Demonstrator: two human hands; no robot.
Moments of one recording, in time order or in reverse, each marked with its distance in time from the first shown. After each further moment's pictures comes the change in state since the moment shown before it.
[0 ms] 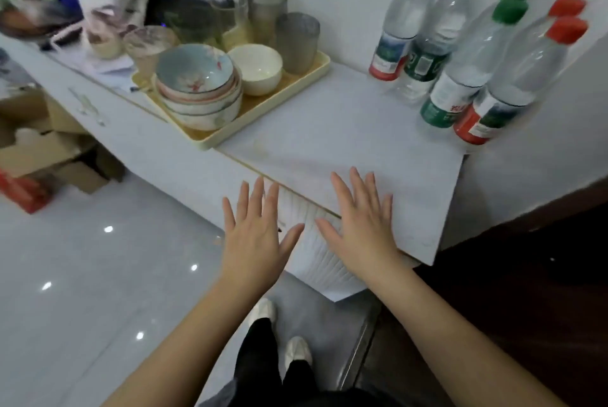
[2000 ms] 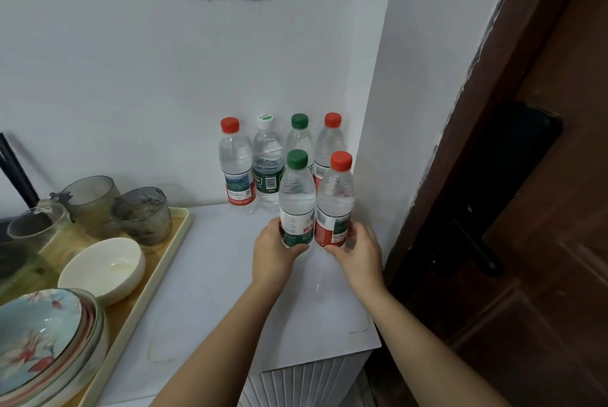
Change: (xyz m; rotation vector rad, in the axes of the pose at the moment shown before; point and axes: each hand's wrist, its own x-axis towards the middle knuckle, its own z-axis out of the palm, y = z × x) left_hand 0.209 0.161 0.022 -0.759 -0.219 0.366; right_hand 0.063 0.117 -0.047 0.579 0.923 0.661
